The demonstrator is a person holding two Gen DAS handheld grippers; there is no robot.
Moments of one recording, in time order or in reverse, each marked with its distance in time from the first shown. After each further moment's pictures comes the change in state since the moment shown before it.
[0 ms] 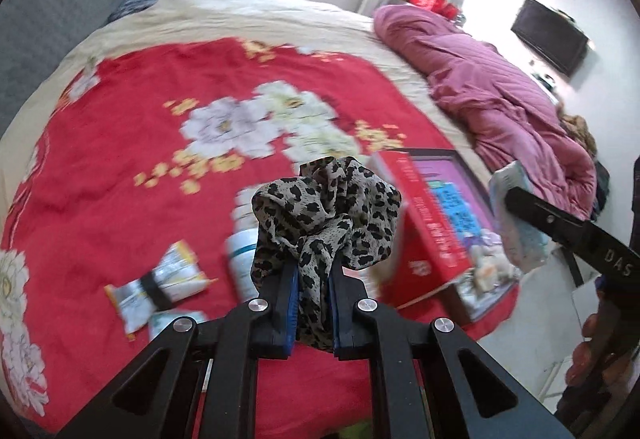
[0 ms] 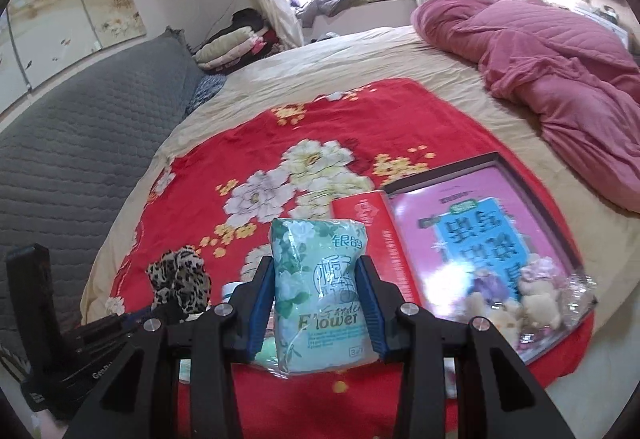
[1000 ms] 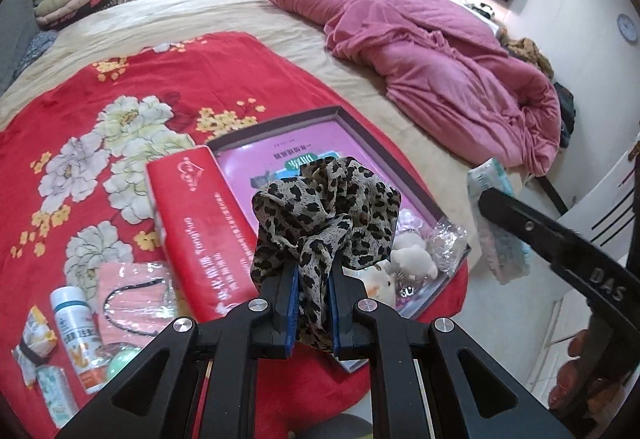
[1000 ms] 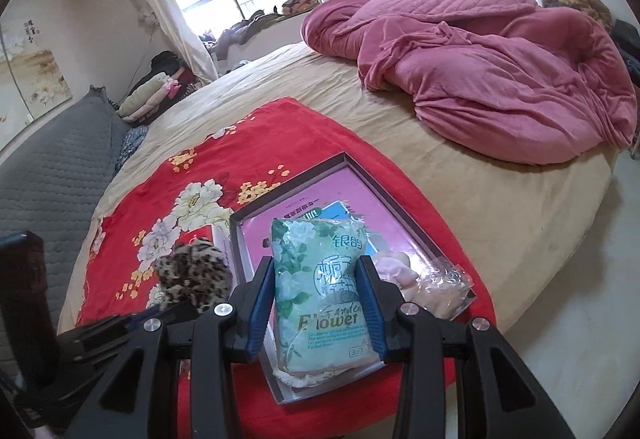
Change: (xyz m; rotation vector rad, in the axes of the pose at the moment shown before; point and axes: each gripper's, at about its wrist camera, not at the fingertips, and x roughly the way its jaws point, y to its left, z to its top) left arm 0.092 -0.194 0.009 0.234 0.114 -0.105; right arm -0.045 -0.174 -0.007 0.216 -0.068 -0.167
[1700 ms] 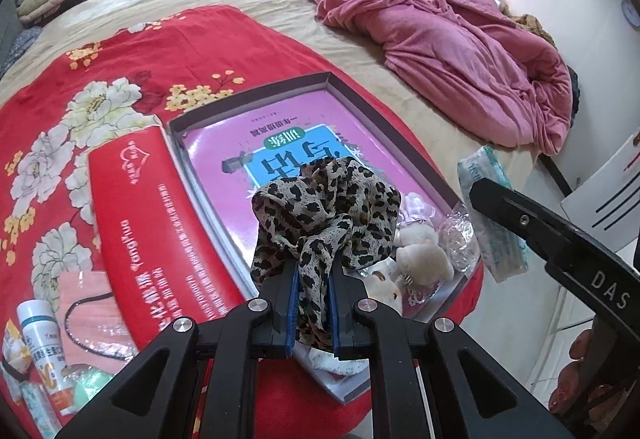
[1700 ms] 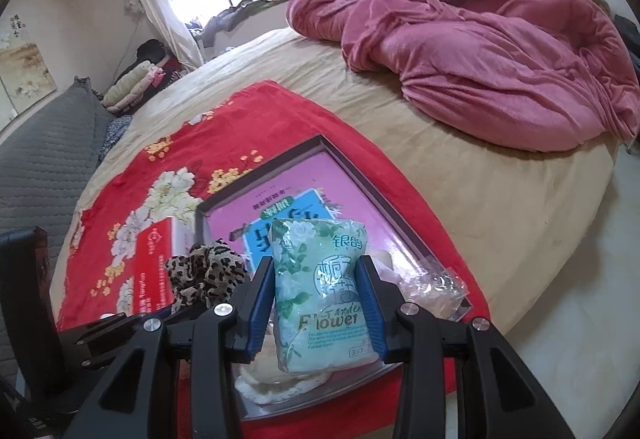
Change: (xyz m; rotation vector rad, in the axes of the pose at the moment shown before) left arm 0.063 -0.015 0.005 0.031 0.081 -0.001; right arm 0.047 -0.025 -0.002 0.008 0.056 -0.049
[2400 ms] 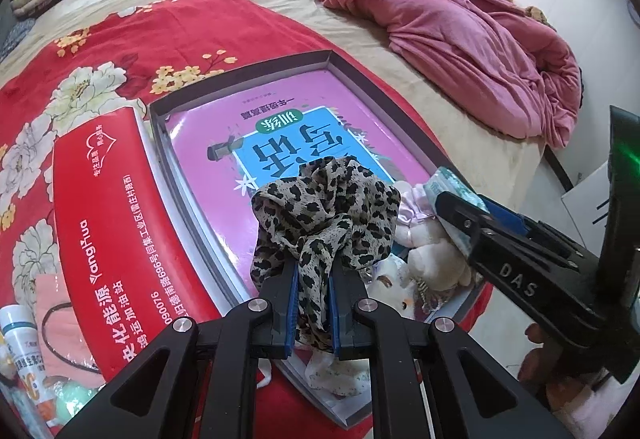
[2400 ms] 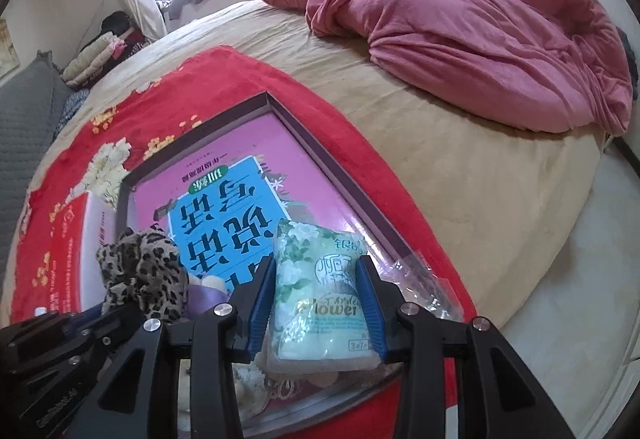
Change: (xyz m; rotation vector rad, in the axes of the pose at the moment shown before) left arm 0.034 0.002 0.002 -0.008 0.044 -0.006; right arm 0.066 -0.019 -0.010 -0.035 0.076 -0.156
